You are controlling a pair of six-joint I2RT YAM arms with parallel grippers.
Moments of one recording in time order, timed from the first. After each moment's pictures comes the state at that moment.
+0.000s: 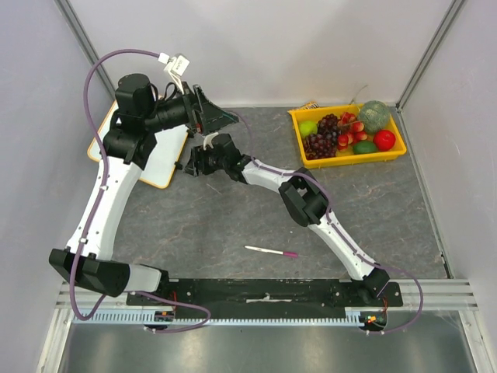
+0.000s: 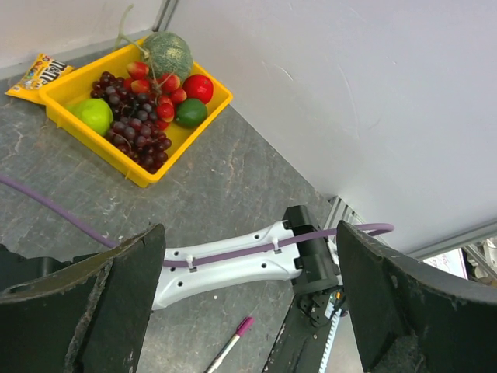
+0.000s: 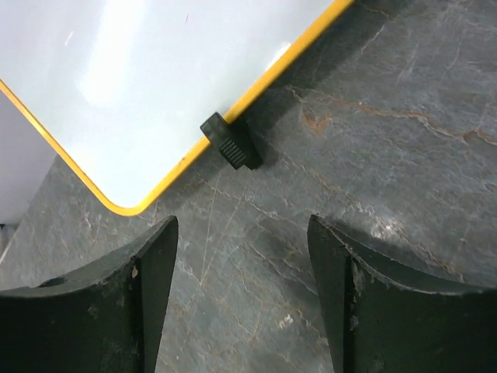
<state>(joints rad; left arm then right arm) -0.25 1.36 1.62 -0.39 0.83 -0.44 0.79 2.67 2.15 0.14 -0.34 0.51</state>
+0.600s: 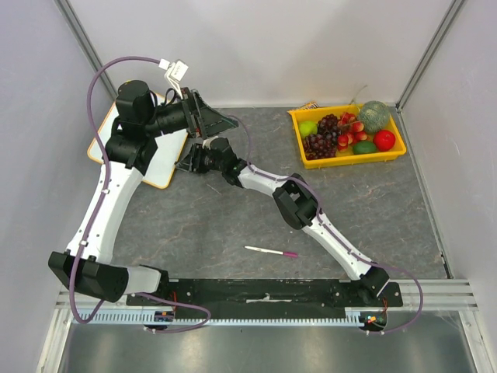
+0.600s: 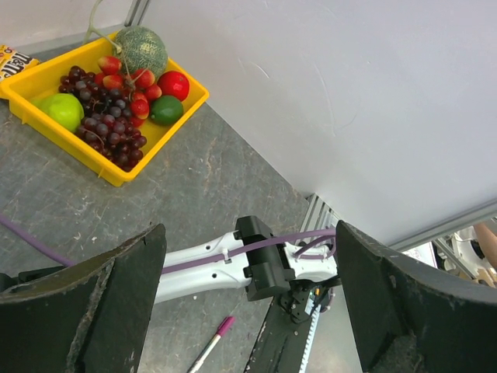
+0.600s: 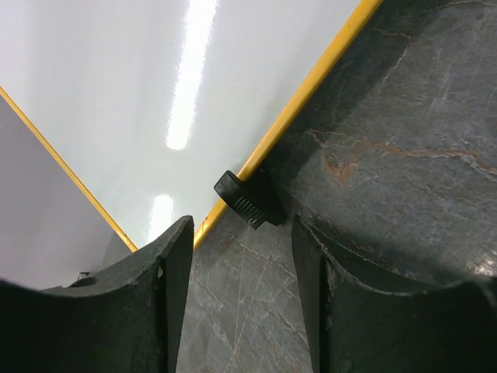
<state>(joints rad) -0.24 1.33 1.52 -0.27 0.90 -0.53 0.80 2.85 2.35 0.26 -0.34 0.80</state>
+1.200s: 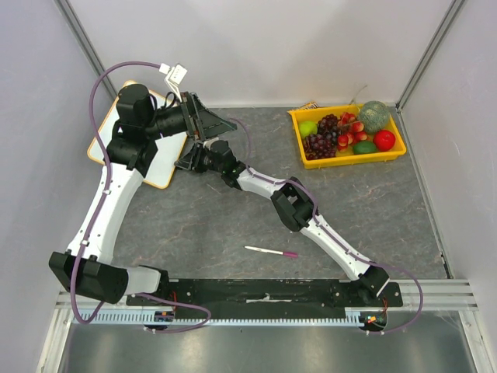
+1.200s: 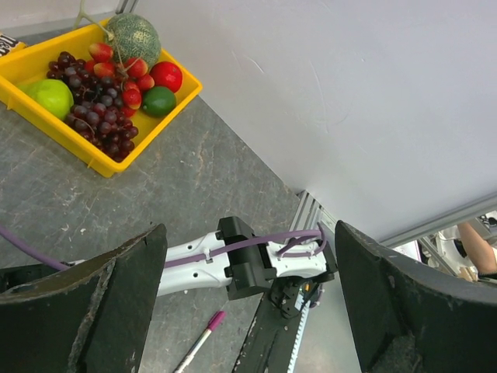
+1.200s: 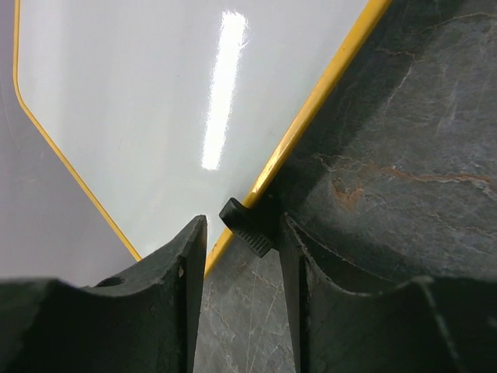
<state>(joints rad) -0.22 1.31 1.47 -0.23 0.93 -0.57 0.80 2.95 2.46 0.36 -0.33 0.94</state>
